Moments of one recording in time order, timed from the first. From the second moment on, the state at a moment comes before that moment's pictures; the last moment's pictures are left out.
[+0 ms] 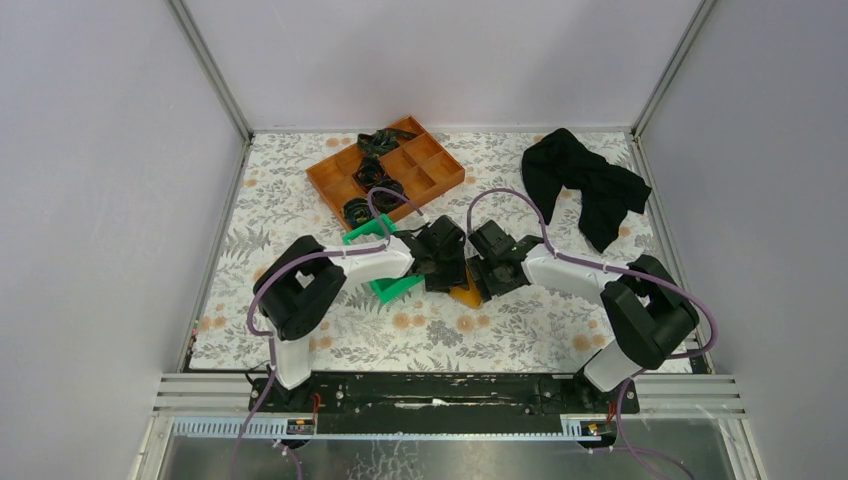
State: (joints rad) left arm -0.82 1.88 1.14 -0.32 0.08 -0.91; right arm 0.70 1.58 0.88 -0.53 0.15 0.25
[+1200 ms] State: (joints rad) left arm -0.77 1.90 1.16 -0.41 0.09 -0.81; right arm 0.70 1.67 0.95 -0.47 0.11 0.09
